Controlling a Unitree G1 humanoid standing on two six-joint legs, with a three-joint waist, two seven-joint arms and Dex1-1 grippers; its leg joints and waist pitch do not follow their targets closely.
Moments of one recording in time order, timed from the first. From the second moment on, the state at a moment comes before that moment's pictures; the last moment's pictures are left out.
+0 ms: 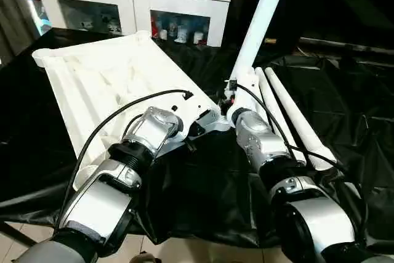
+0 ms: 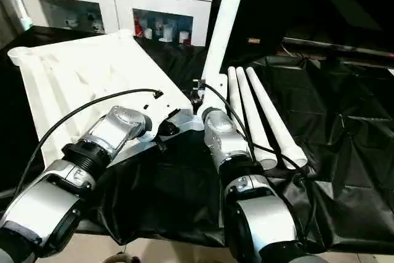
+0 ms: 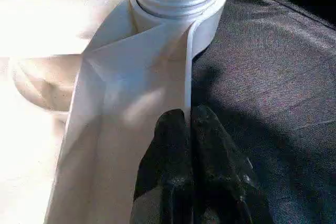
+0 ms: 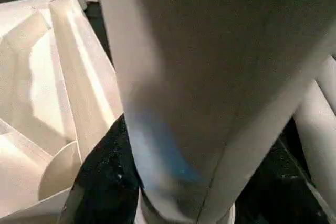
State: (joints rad) left arm -0.86 0.14 -0.32 0.85 0.15 0.48 -0.69; right arm -0.82 0.08 -0.08 1.00 0.15 0.07 -0.02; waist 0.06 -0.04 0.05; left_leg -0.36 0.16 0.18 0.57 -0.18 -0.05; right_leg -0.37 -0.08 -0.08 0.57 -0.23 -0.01
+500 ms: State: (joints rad) left arm -0.81 0.26 -0.34 0.75 0.15 0.41 -0.87; right arm -0.86 0.02 0.00 1.02 0.10 0.11 0.29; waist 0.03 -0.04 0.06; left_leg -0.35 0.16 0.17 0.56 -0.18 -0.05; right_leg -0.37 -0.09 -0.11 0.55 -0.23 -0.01
